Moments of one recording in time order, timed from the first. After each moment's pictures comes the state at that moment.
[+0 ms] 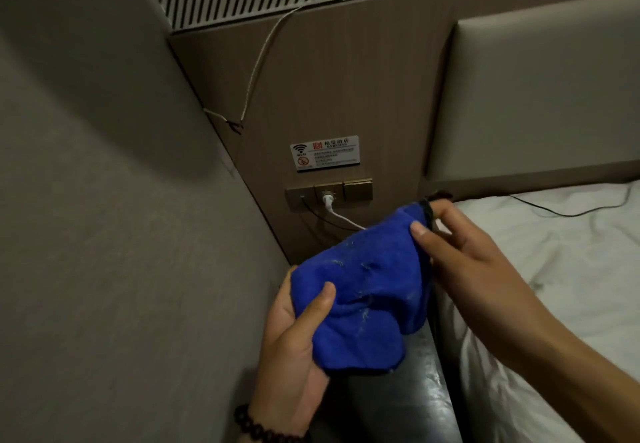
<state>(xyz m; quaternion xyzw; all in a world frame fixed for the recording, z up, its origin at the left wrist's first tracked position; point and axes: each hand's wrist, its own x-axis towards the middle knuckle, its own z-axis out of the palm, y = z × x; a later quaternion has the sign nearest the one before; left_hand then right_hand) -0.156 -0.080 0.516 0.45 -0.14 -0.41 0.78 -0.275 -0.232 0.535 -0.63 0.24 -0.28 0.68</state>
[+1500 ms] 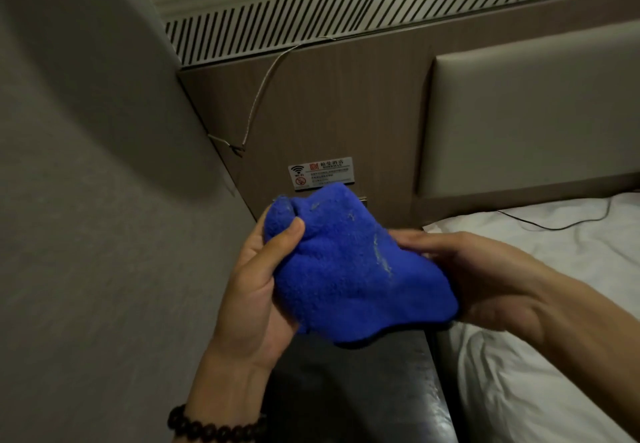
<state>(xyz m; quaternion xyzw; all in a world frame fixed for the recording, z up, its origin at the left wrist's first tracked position) -0.129 -0.091 0.597 0.39 -0.26 -0.43 0.77 -0.286 -0.256 0.574 -0.41 0.32 -0.01 0.86</state>
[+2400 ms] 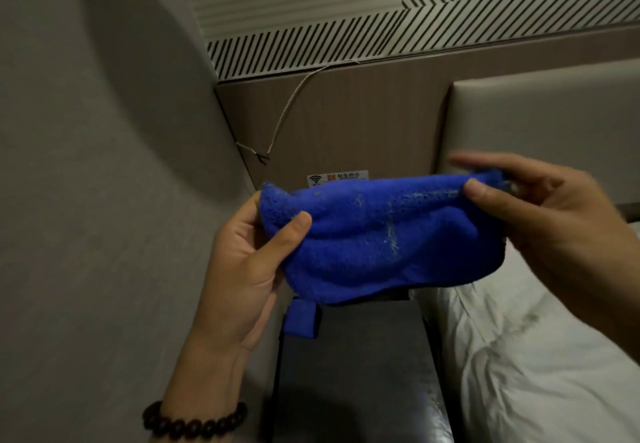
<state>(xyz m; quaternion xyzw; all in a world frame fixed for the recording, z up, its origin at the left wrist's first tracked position) -0.117 -0.064 0.634 0.48 -0.36 -0.29 0.75 -0.320 -0.257 0.635 -0.65 0.09 -0.38 0.66</state>
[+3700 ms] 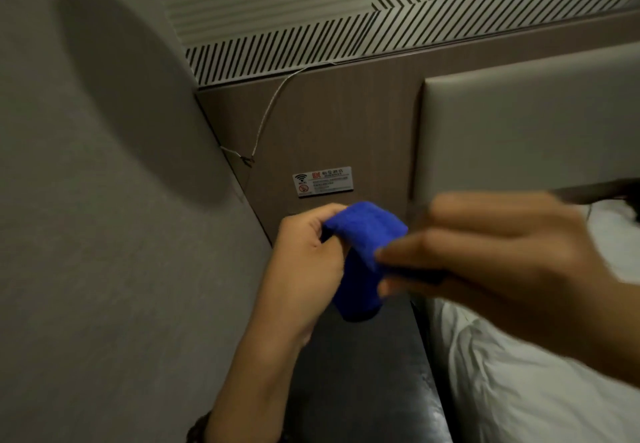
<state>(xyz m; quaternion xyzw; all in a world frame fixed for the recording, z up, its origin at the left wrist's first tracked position) -0.166 -0.091 0.650 0.63 -0.44 -0.28 0.57 -0.335 -0.192 0.687 -0.92 -0.05 -0.39 0.04</state>
